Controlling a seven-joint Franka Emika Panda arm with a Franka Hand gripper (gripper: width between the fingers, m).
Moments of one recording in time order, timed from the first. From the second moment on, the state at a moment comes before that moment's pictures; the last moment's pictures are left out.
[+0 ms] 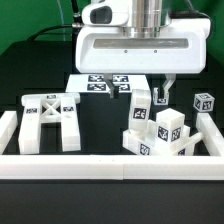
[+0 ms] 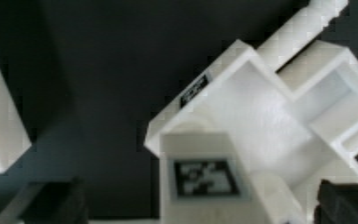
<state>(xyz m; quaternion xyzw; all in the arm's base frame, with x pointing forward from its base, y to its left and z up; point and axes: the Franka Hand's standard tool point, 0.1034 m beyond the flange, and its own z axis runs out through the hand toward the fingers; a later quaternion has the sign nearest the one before) 0.614 0.009 0.090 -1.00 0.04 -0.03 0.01</state>
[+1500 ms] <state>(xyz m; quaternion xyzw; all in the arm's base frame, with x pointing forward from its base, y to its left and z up) 0.623 0.010 0.089 -0.99 0.11 -0.03 0.01</state>
